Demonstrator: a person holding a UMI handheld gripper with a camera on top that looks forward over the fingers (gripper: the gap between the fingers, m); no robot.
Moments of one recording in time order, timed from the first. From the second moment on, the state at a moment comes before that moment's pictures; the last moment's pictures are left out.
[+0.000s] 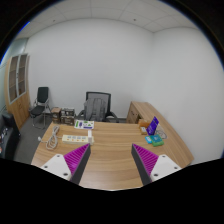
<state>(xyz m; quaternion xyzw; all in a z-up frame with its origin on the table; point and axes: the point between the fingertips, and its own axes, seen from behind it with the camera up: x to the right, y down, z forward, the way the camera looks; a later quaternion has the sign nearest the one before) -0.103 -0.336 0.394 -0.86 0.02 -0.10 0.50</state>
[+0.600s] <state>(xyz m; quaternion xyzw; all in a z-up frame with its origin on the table) -0.174 -0.325 0.225 -0.89 0.02 -0.09 0.45</state>
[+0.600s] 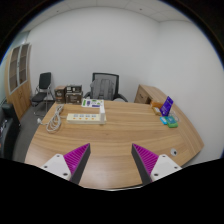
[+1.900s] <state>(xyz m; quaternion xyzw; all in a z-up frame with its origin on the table) -0.176 0.054 0.274 -0.75 -0.02 -0.03 0.66</state>
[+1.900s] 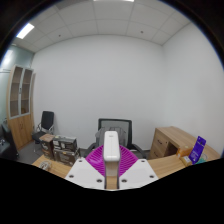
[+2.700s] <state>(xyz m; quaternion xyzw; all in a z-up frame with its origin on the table) 0.005 0.028 0.008 -0.88 0.16 0.12 0.44</state>
